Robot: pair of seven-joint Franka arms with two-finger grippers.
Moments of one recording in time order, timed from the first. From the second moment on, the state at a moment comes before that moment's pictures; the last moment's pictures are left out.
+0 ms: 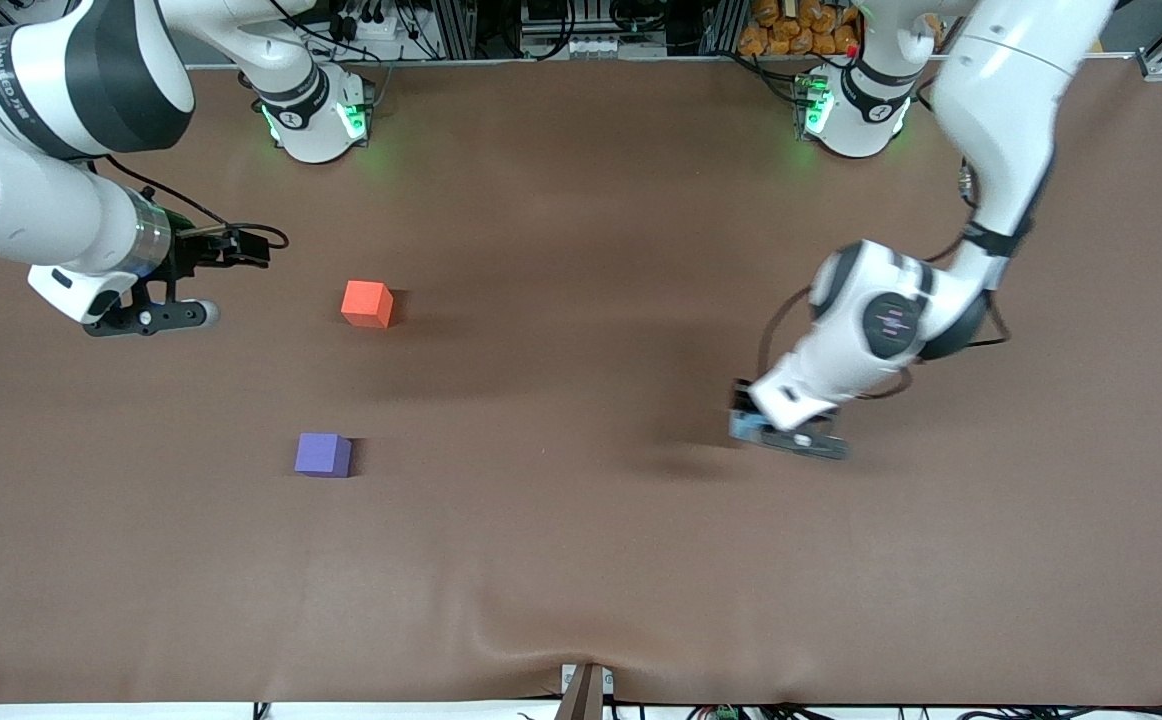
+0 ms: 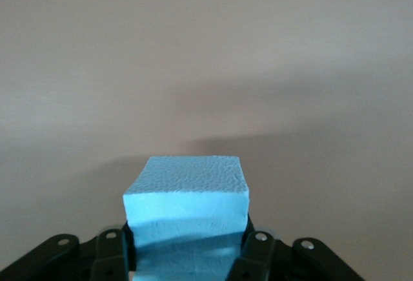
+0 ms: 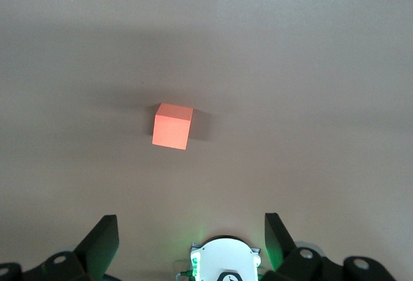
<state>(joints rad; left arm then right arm) -0.15 0.54 -0.36 -1.79 0.05 2.39 -0.30 0.19 0.06 -0.02 -1.74 0.05 1.47 0.05</state>
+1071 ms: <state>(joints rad) -0.79 0.98 -0.15 -1.23 0.05 2.38 -0.94 0.23 0.18 -0.02 -1.75 0.14 1.61 0.05</state>
